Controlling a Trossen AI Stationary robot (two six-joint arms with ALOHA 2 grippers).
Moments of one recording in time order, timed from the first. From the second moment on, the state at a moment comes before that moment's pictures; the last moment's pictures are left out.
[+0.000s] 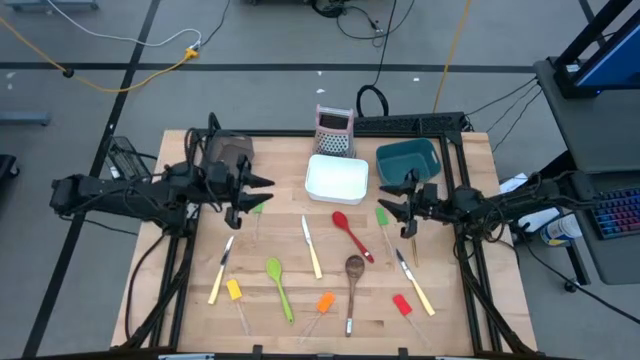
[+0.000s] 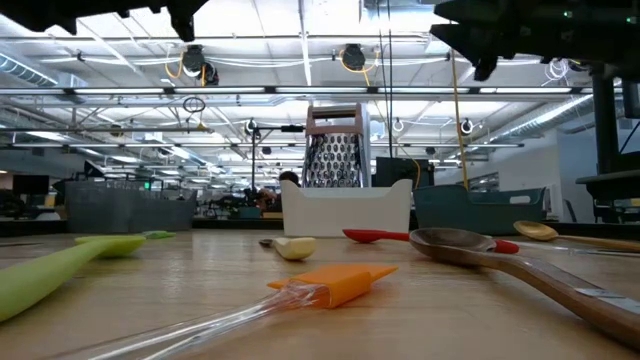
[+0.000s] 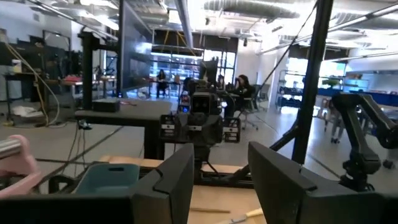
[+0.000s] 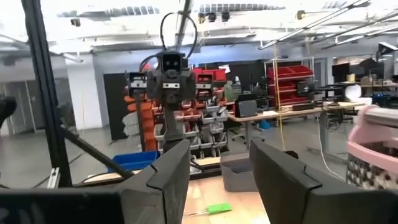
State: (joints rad) left arm 0.06 0.80 0.50 0.52 0.11 -0.10; right arm 0.09 0.92 0.24 0.95 0.23 0.04
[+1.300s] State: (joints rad) left arm -0.25 1.25 0.68 -0.07 -0.31 -0.60; right arm 0.09 1.11 0.39 0.74 0.15 0.07
